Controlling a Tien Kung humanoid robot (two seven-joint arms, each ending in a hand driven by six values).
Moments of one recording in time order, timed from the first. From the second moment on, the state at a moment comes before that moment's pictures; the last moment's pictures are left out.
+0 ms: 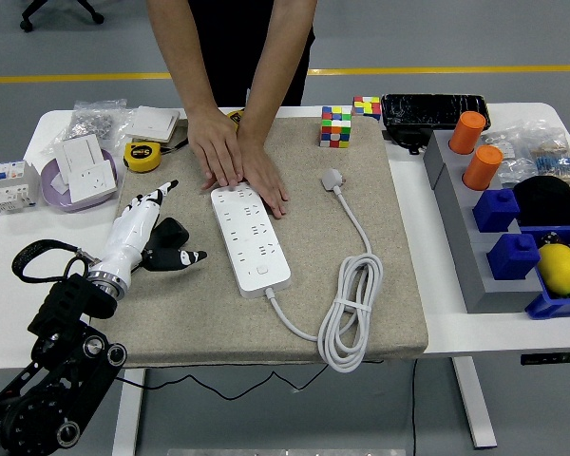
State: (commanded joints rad) left arm -0.14 0.04 -1.27 -1.30 2.17 0.16 0.16; right arm 0.08 -0.06 1.48 0.18 -1.58 -0.10 -0.21
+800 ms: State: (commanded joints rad) left arm -0.21 0.02 -1.30 -1.12 2.27 0.22 0.16; right arm 0.08 -0.06 1.49 0.18 -1.60 -0.10 -0.23
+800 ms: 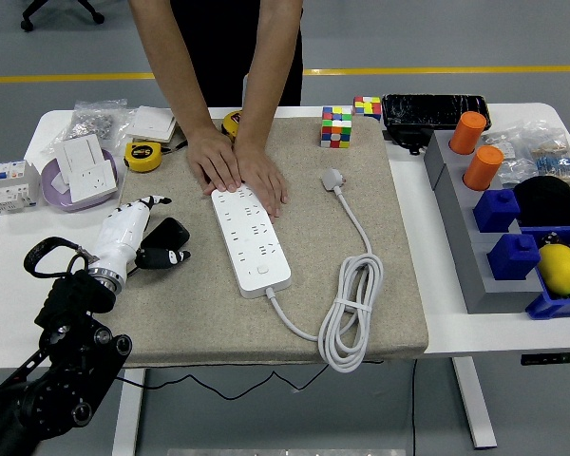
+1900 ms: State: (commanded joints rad) left arm -0.37 0.20 -1.05 -1.26 2.16 0.16 0.11; right arm 0.08 -0.07 1.48 0.18 -1.58 -0.10 -0.23
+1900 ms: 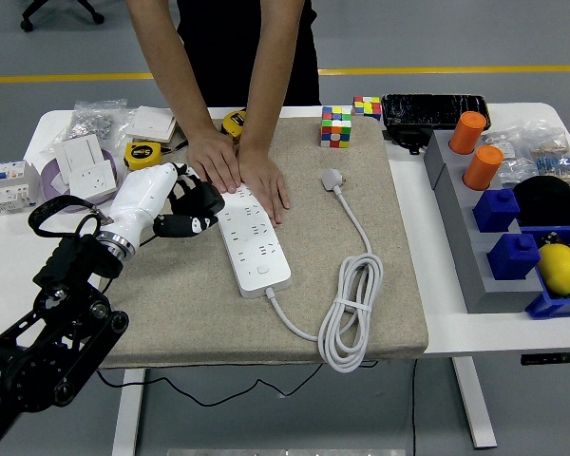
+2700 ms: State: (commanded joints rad) left arm -0.50 0.26 -0.80 -1.17 2.10 0.12 0.09; right arm 0.10 -0.08 1.48 0.18 -1.59 -0.10 -0.23
